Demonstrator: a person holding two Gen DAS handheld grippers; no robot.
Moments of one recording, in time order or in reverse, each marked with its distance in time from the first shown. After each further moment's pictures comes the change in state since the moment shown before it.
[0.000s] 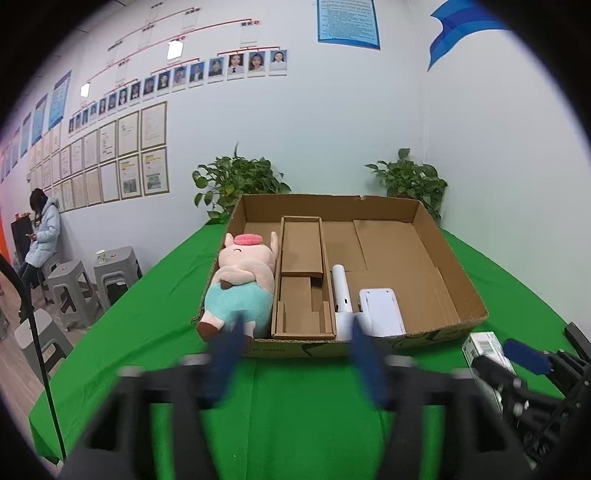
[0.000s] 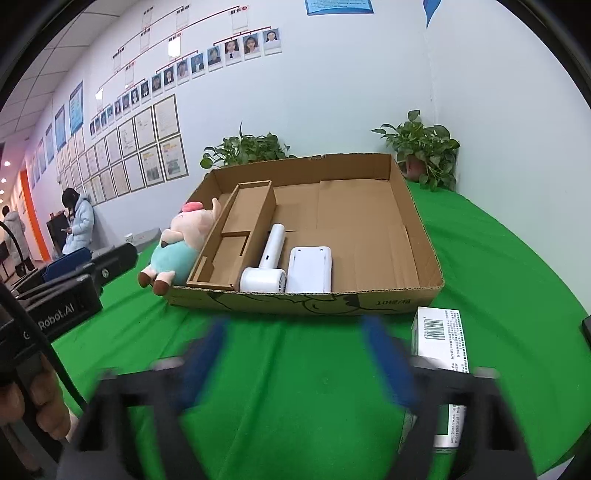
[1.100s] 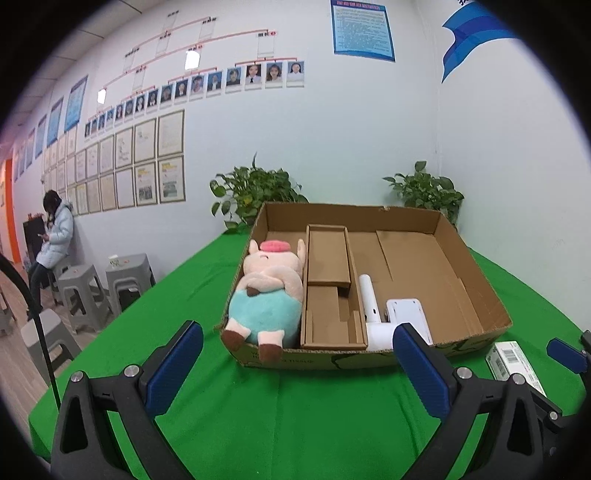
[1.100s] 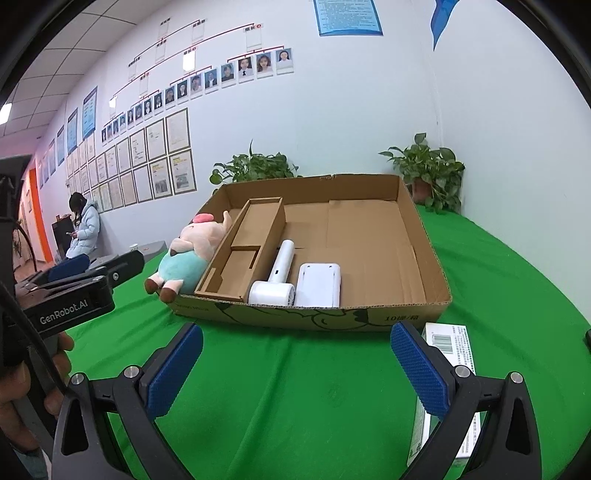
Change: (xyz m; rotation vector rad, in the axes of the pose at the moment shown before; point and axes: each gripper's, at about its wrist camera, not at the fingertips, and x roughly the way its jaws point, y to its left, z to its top) left arm 0.006 0.020 -0.008 -0.027 -0.090 0.079; right arm -0.001 -0.001 -0.008 -0.037 -0.114 0.038
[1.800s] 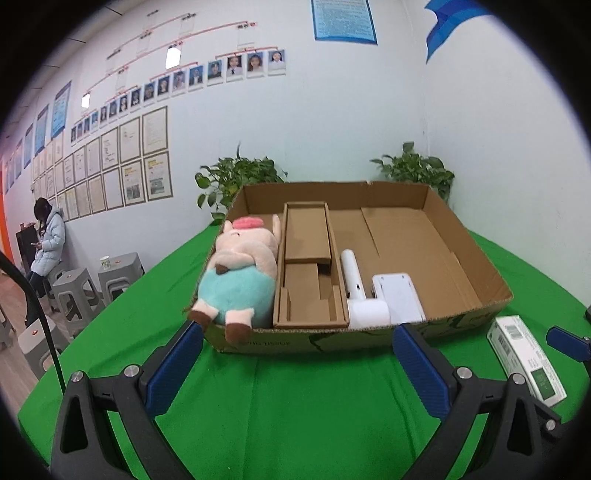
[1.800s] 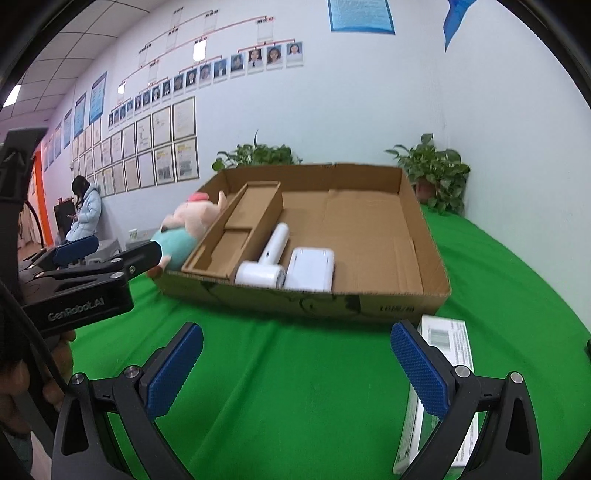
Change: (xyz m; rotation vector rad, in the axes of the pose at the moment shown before) left arm 0.022 -0.028 -0.026 0.063 0.063 -0.035; right arm 0.014 -0.010 -0.027 -0.036 0.054 -0.005
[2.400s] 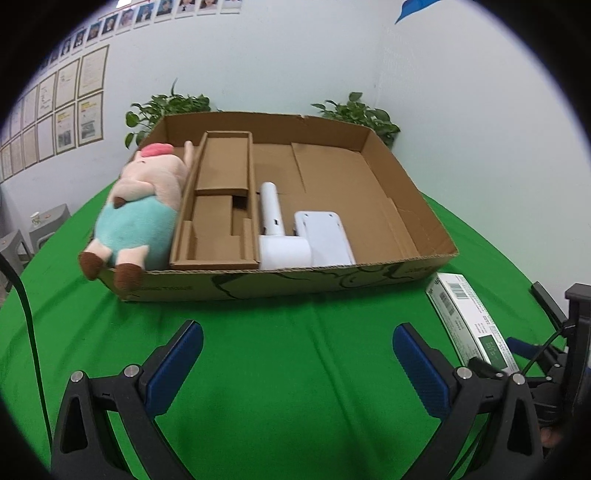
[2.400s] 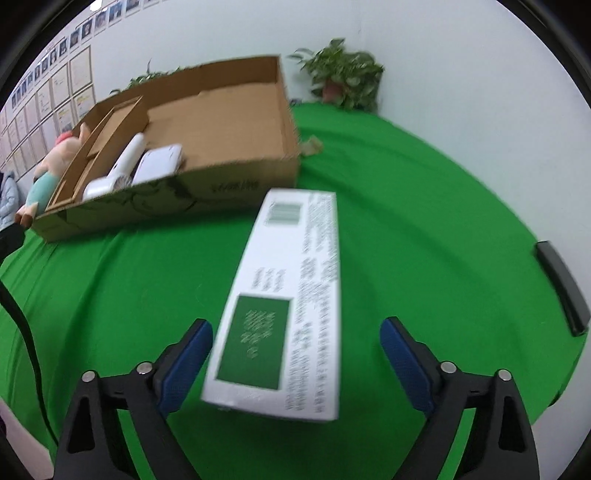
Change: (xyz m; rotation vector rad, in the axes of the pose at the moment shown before) left arm 0.039 -0.030 -0.016 -0.030 0.232 -0.296; right arm 0.037 -0.102 -0.060 0.161 0.360 -0.273
